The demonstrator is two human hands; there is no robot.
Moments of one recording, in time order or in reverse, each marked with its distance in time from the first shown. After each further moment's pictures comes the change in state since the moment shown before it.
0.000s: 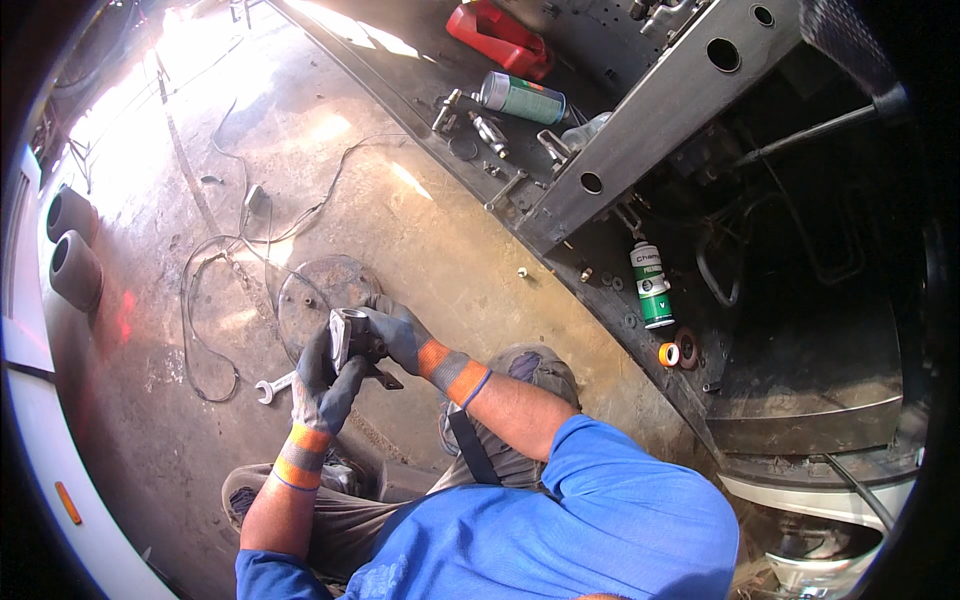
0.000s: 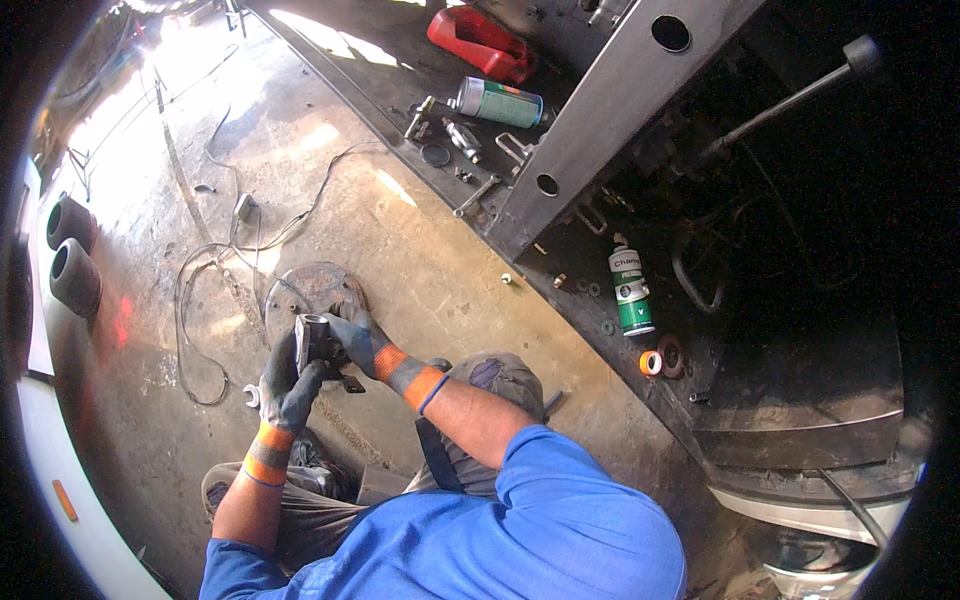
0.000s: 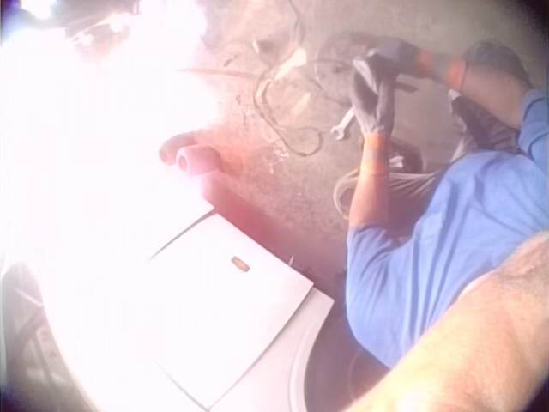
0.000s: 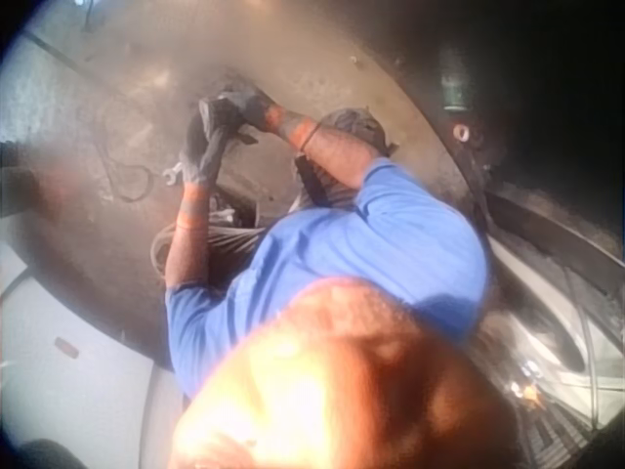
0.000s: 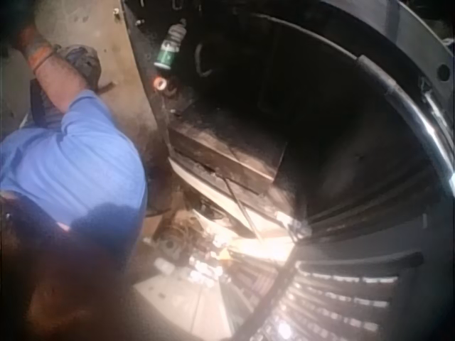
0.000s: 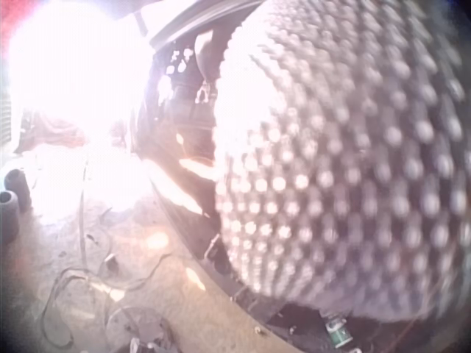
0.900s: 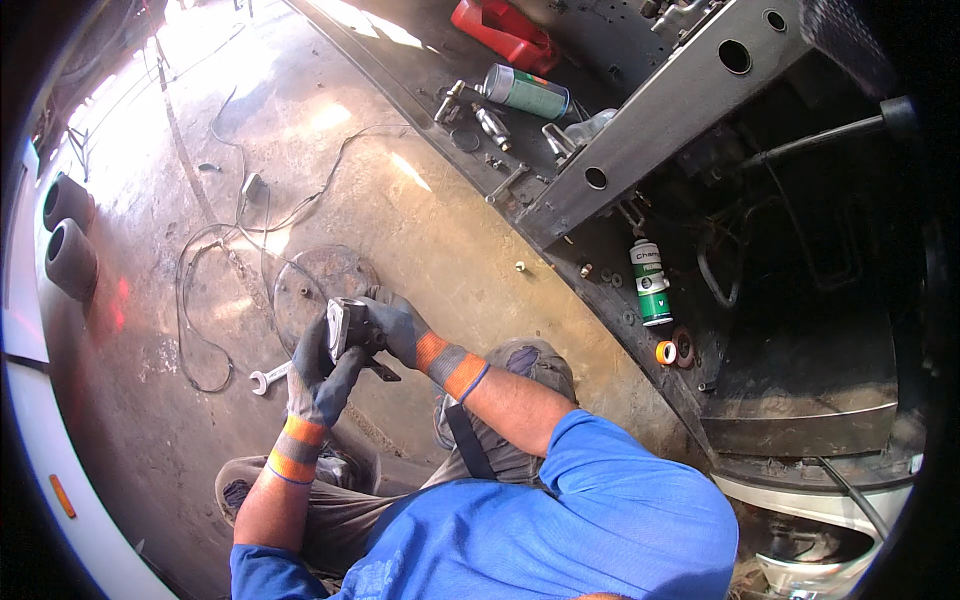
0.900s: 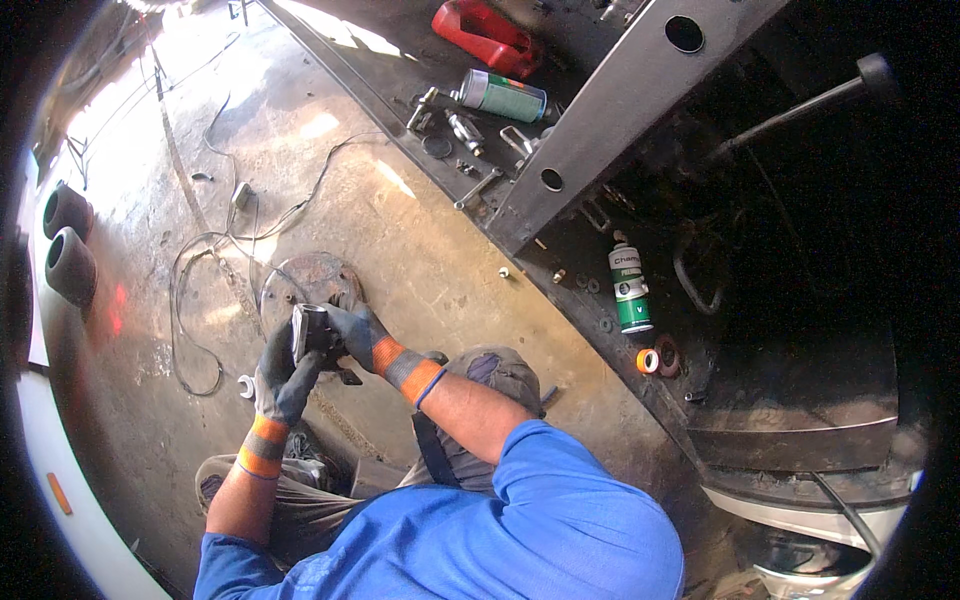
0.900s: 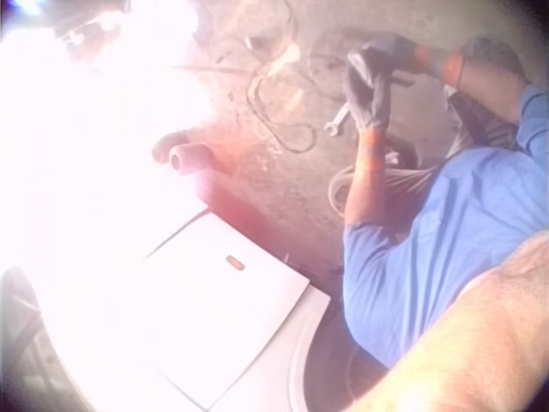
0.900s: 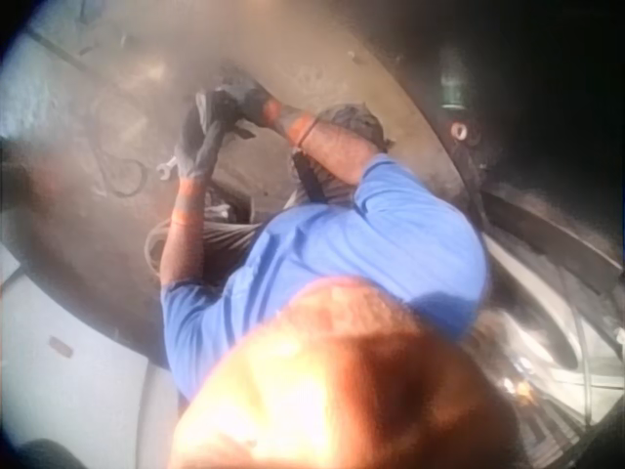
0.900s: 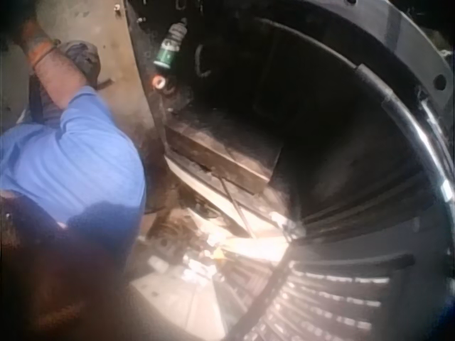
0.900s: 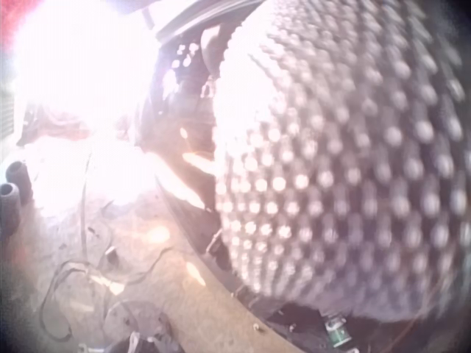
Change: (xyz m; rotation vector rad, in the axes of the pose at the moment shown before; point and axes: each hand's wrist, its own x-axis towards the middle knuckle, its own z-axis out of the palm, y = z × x) left_hand 0.000 0.003 -0.001 0.011 -0.014 0.001; right_hand -0.006 -0.007 0.006 0.096 0.042 0.095
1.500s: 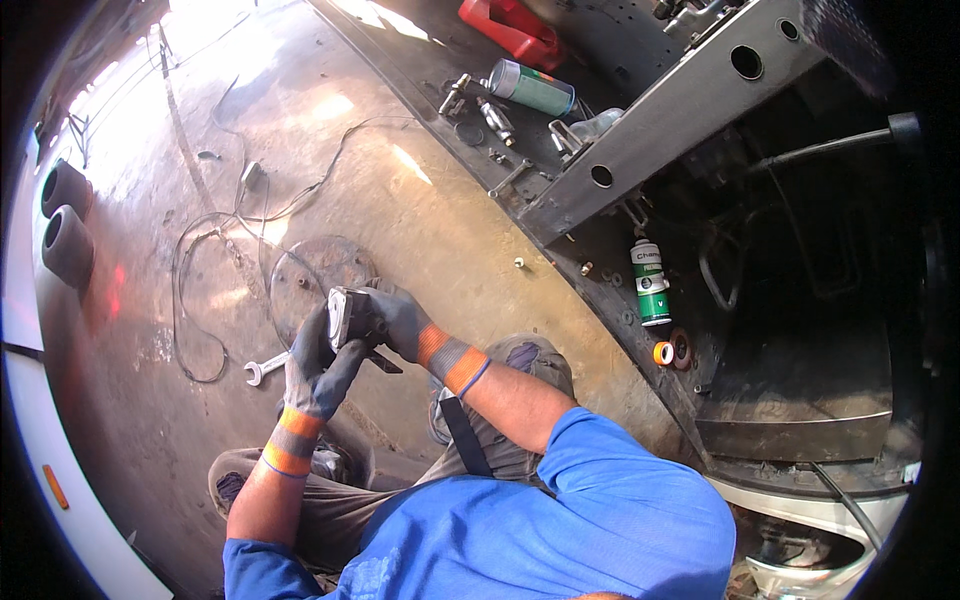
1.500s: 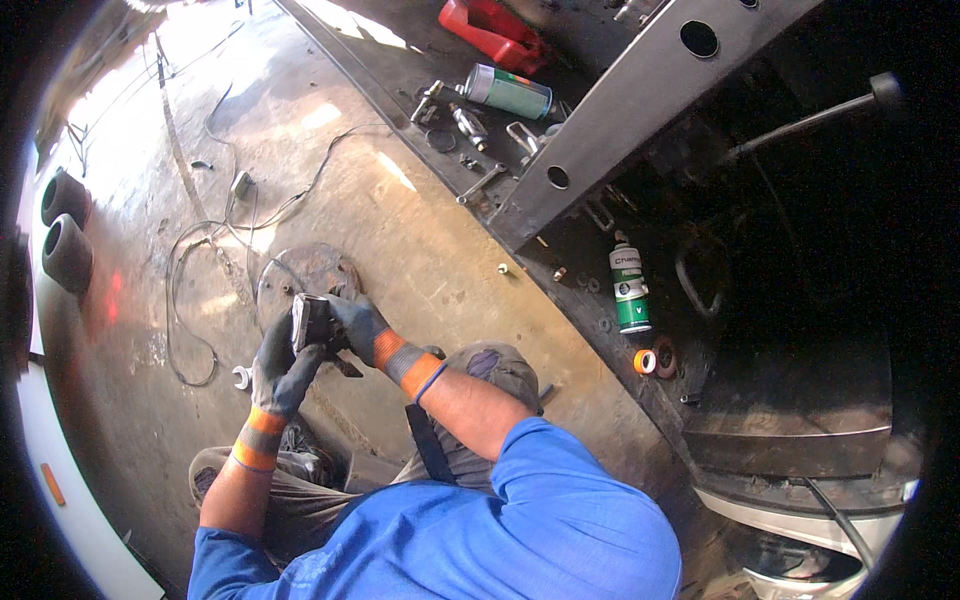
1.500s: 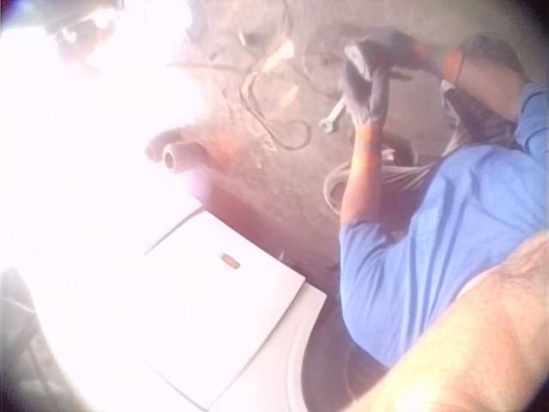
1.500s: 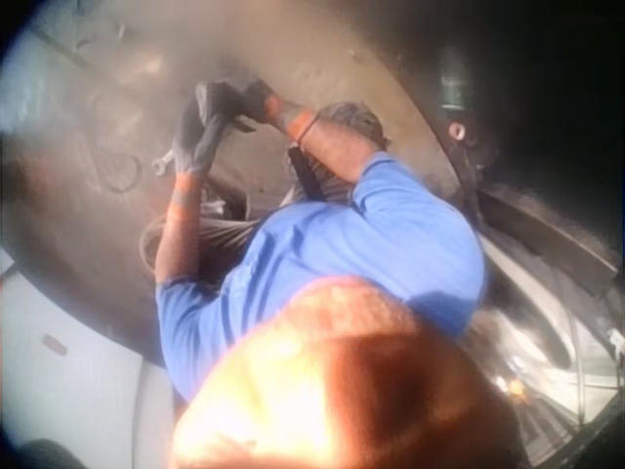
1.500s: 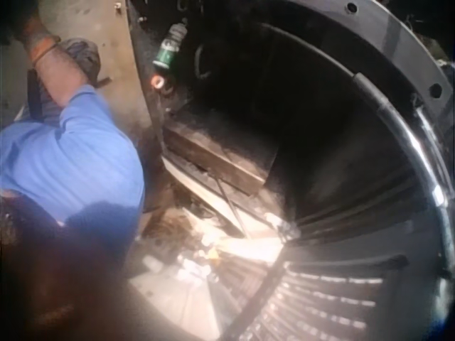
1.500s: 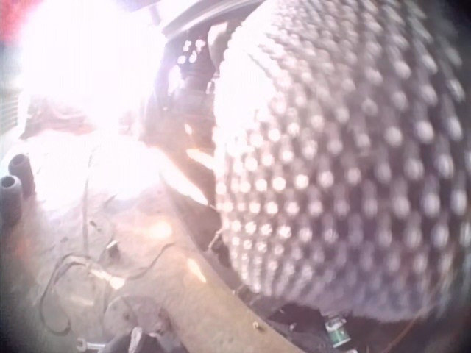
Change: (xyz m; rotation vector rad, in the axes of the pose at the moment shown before) left_hand 0.001 -0.005 -0.001 0.010 -0.024 0.046; right_hand 0.008 0.014 -0.014 0.029 -0.092 -0.001
